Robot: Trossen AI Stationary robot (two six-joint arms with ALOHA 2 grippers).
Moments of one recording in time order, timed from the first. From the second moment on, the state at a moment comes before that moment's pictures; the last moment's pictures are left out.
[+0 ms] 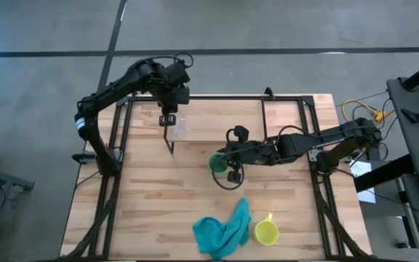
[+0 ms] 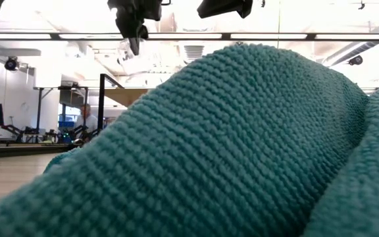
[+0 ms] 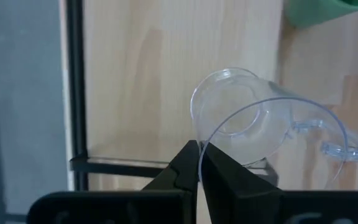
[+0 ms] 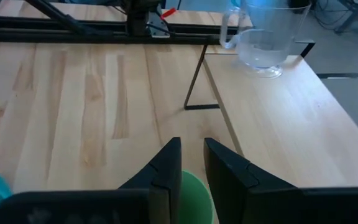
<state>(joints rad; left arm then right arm) 0.47 1.69 1.99 -1.56 0.02 0.44 0.21 1.52 1.32 -0.42 0.40 0.09</state>
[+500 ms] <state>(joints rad) 0.52 1.73 1.98 -1.56 0.06 0.53 0.19 1.52 1.32 -0.42 0.40 0.09</state>
